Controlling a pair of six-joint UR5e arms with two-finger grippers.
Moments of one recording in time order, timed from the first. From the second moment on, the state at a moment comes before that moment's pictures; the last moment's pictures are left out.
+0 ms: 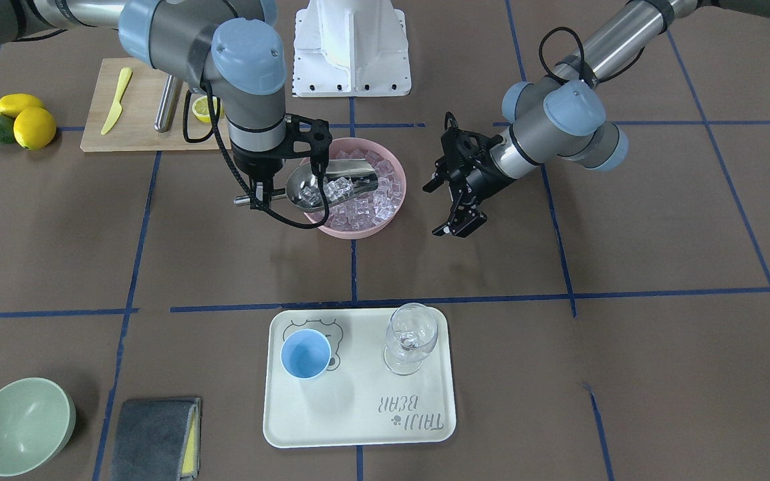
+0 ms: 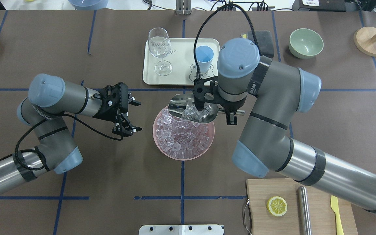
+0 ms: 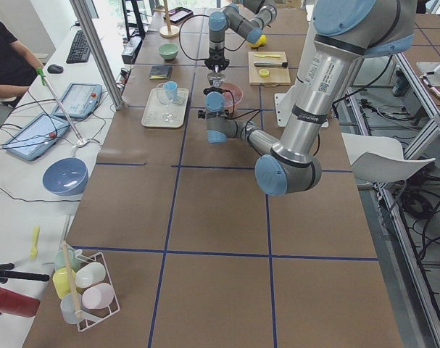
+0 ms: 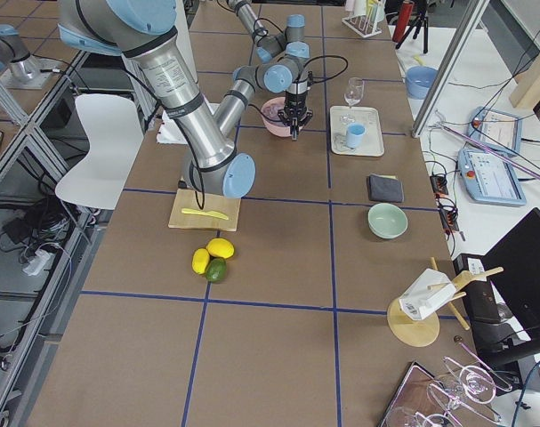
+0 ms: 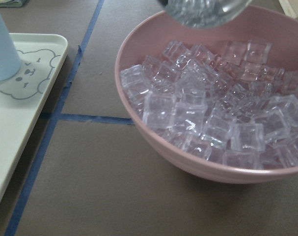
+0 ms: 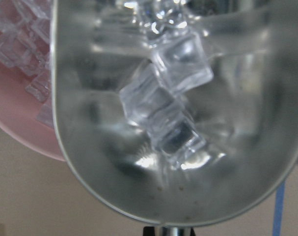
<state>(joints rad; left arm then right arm) -0.65 -2.01 -1.46 -2.63 -2.10 0.05 0.62 -0.89 1.78 -1.87 1.91 -0.48</state>
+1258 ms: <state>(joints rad) -1.11 -1.87 -1.64 -2.14 -2.22 0.05 0.95 -0.87 1.75 -2.11 2.11 -0.31</state>
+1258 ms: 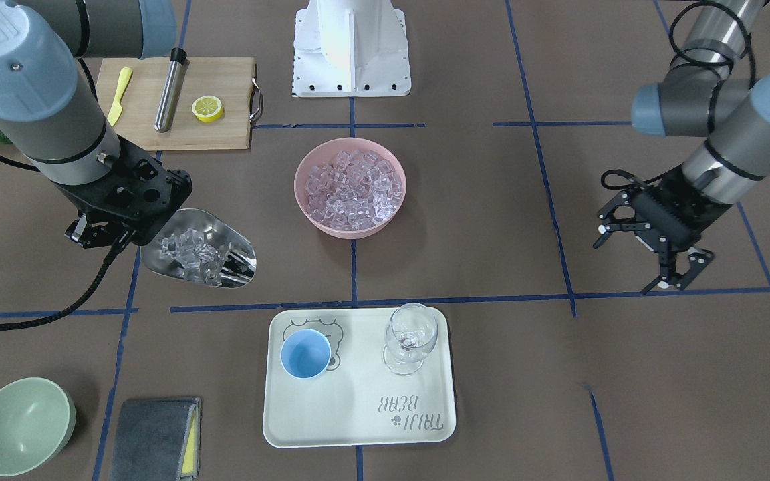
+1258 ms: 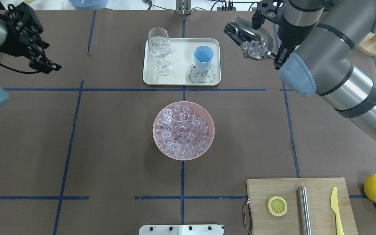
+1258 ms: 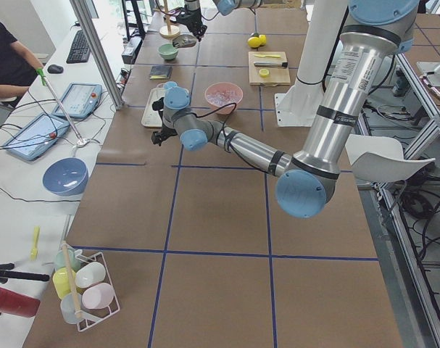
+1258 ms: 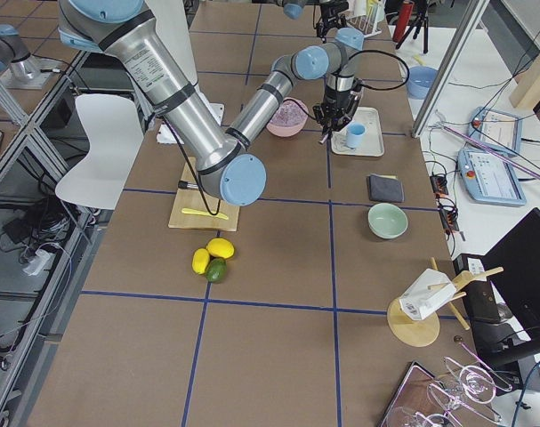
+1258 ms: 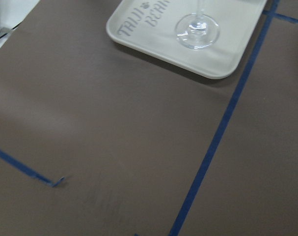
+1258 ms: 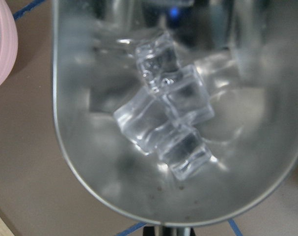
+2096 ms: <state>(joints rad) -1.37 -1.66 -1.72 -2.12 -2.33 0.05 0.87 -0.68 1.49 -2.30 1.99 -0.25</state>
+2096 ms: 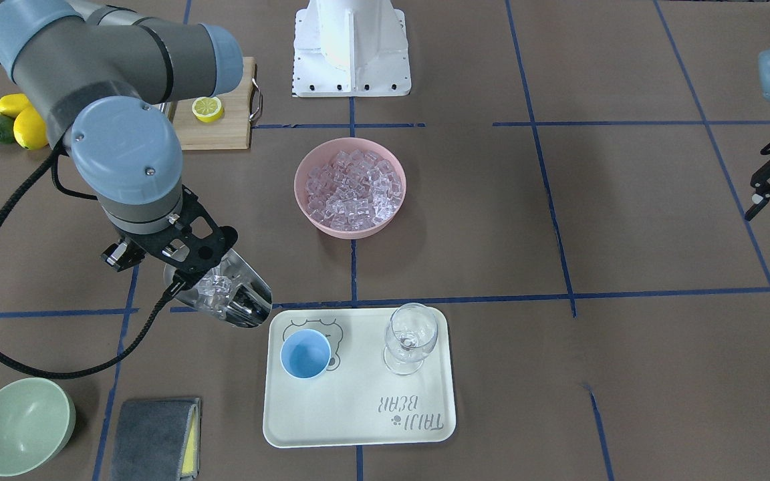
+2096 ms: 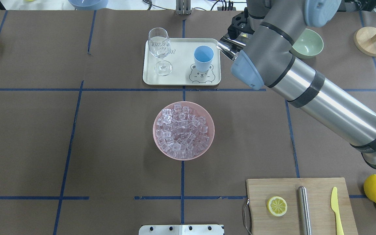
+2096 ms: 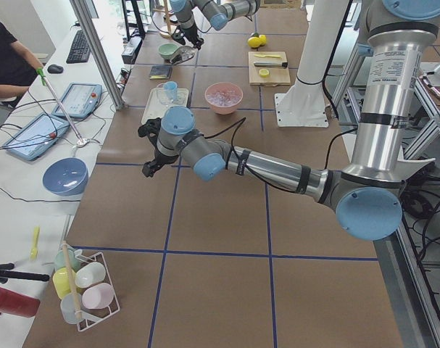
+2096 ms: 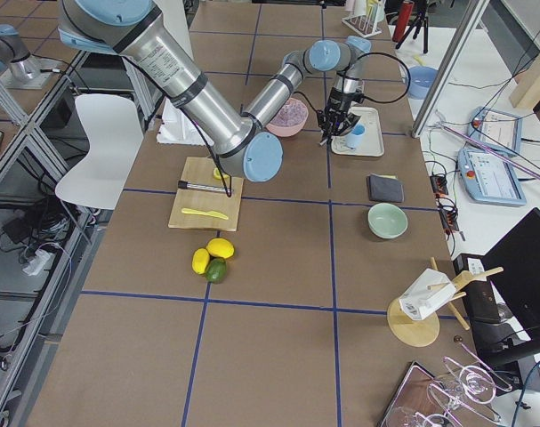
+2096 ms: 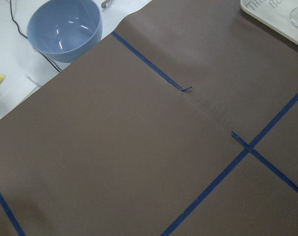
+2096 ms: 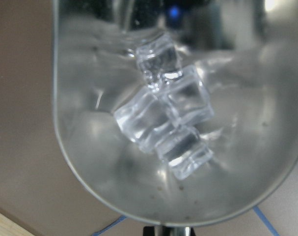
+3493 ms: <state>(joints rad) -1.40 -1.66 -1.72 -2.12 -2.34 0.06 0.83 -0.36 1.01 -2.51 1.90 -0.26</state>
